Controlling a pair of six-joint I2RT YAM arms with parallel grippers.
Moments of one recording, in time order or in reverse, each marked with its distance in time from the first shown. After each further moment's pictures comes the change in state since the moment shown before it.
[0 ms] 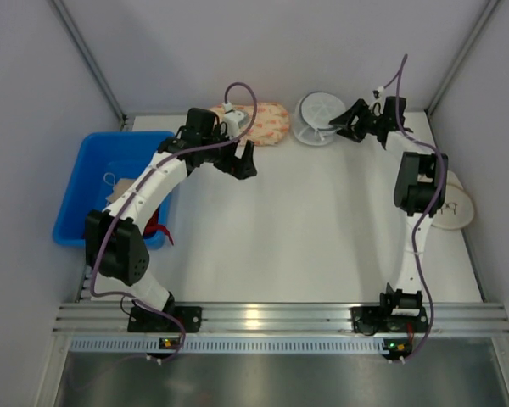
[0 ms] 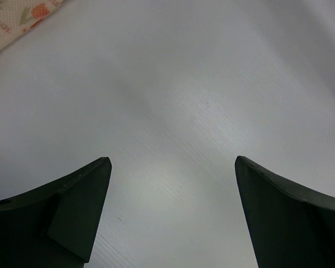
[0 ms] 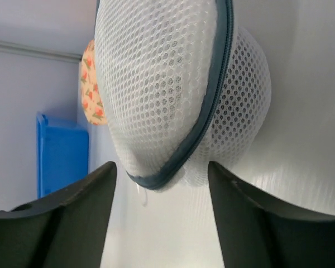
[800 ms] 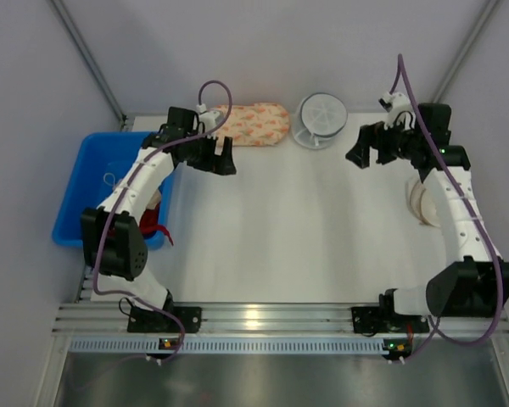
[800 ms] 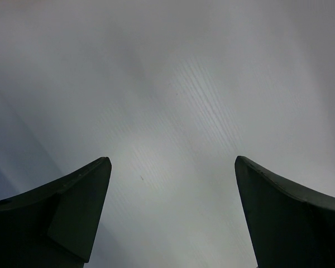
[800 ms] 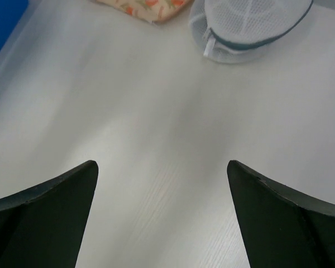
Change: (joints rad) left arm 0.164 0.053 0.059 -0.145 -0.023 -0.075; right arm 0.048 -0.993 -0.440 -0.632 0.246 -0.824
